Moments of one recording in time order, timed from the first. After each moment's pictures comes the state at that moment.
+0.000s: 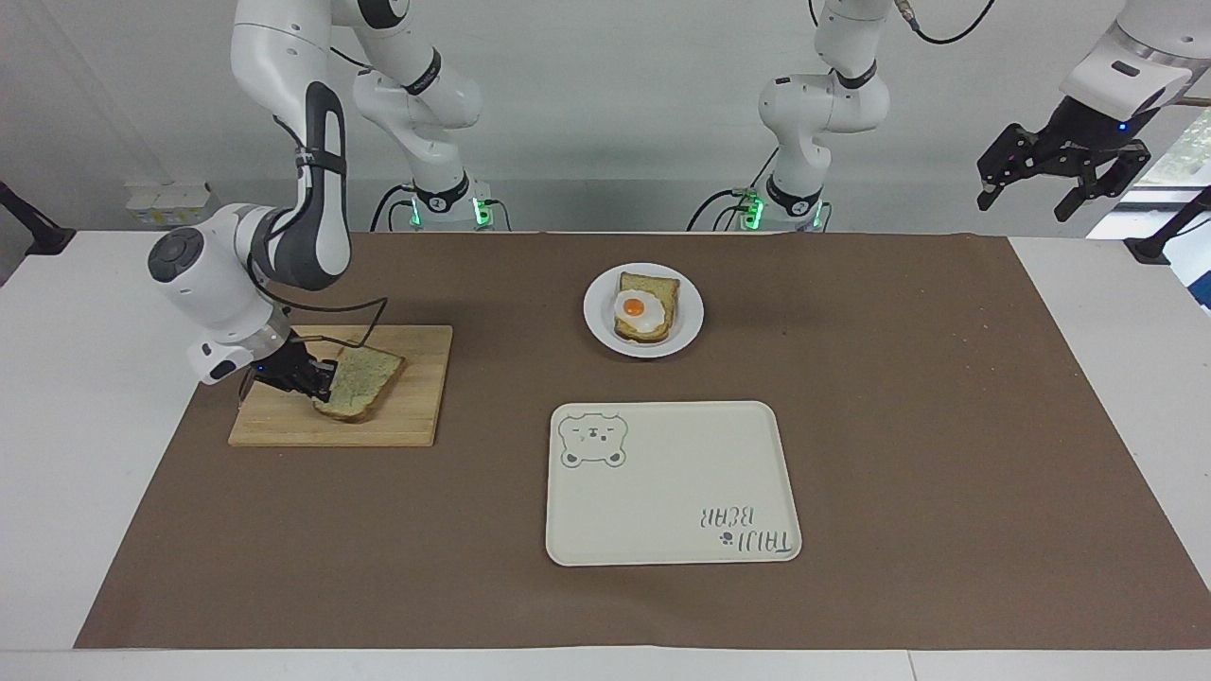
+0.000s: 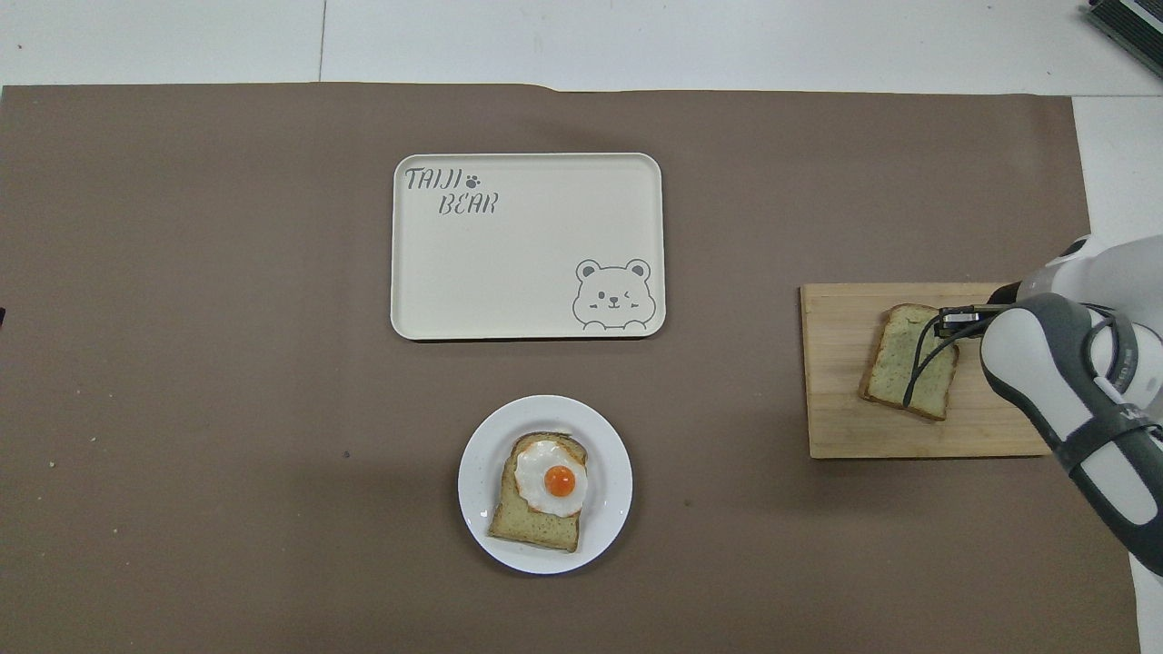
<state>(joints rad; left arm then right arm) -0.08 0.00 0.14 -1.37 -0.04 1.37 0.28 -0.12 0.25 -0.09 -1.96 0.13 2.14 -0.25</state>
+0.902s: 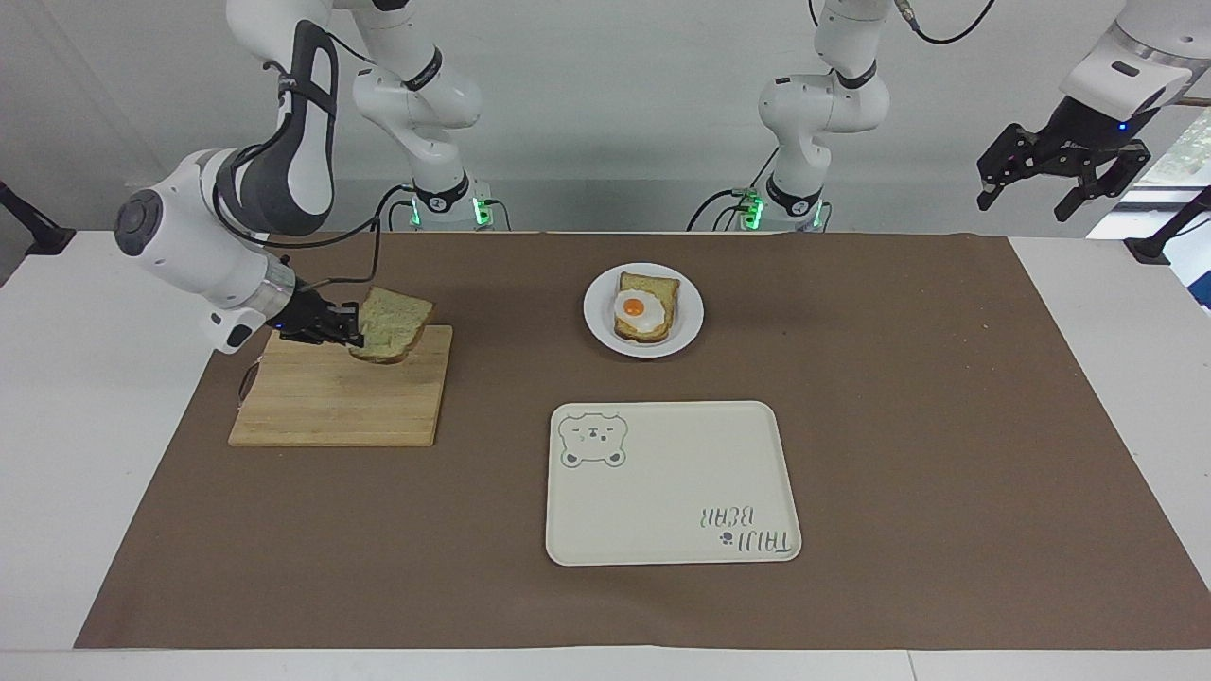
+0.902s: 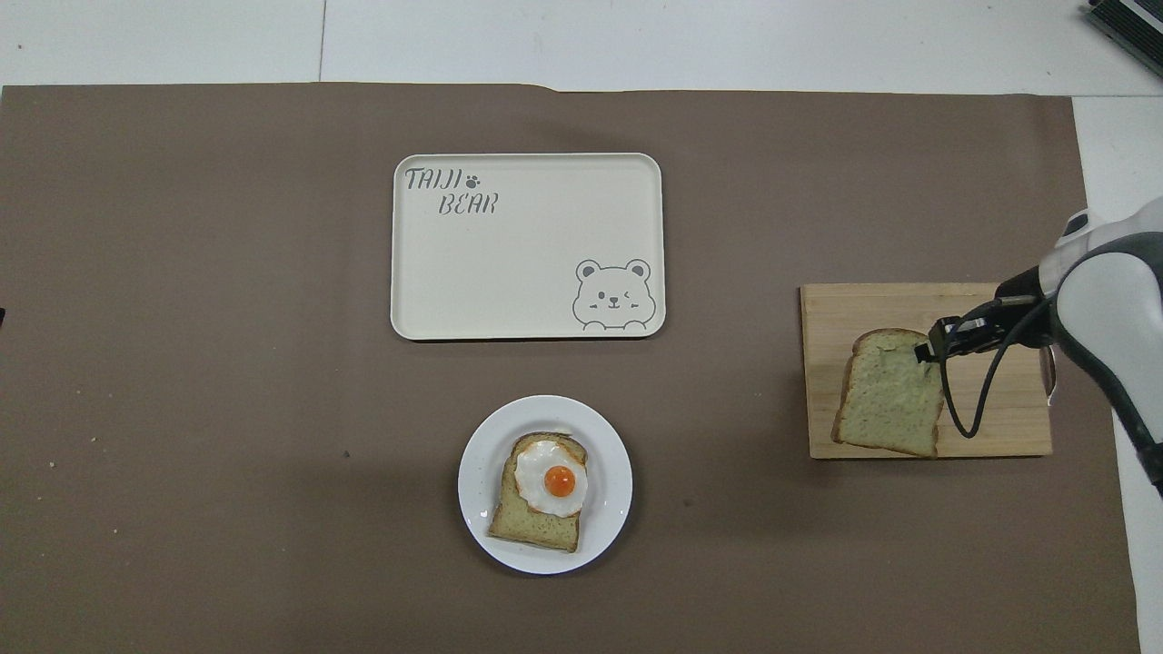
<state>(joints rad) -0.08 0.00 0.14 -1.37 -0.04 1.37 0.28 -0.12 0.17 -0.01 -1.85 0.27 1.74 -0.32</state>
